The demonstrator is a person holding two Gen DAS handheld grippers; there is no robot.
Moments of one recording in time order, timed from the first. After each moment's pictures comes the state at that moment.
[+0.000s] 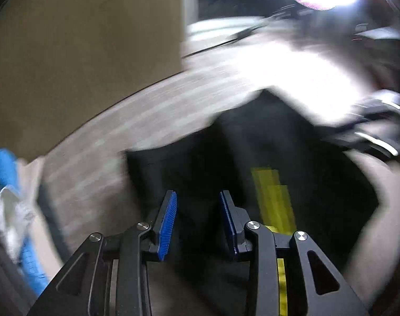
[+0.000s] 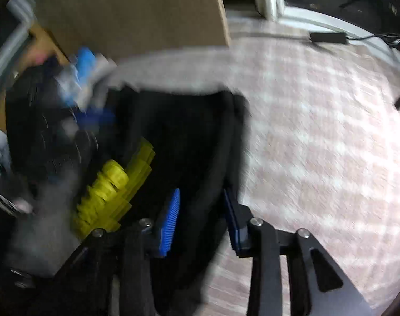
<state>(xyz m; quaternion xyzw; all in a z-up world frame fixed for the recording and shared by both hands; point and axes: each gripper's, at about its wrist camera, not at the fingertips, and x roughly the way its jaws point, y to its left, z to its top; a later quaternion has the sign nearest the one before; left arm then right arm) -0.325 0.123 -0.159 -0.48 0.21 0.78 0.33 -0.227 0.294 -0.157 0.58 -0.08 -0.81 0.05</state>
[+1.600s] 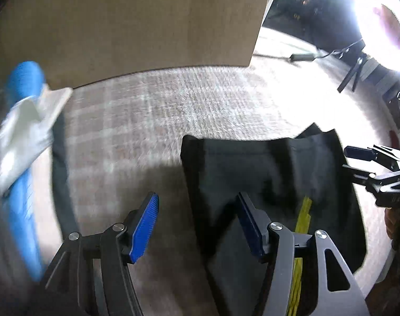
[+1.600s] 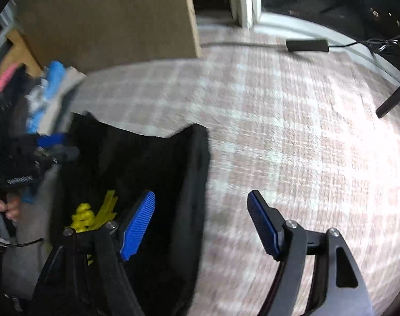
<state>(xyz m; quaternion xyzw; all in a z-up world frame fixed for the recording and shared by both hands) -0.328 0.078 -0.164 -0.56 0.10 0.77 0.29 -0.264 0.289 -0.166 0.55 -0.11 -0.83 0.02</state>
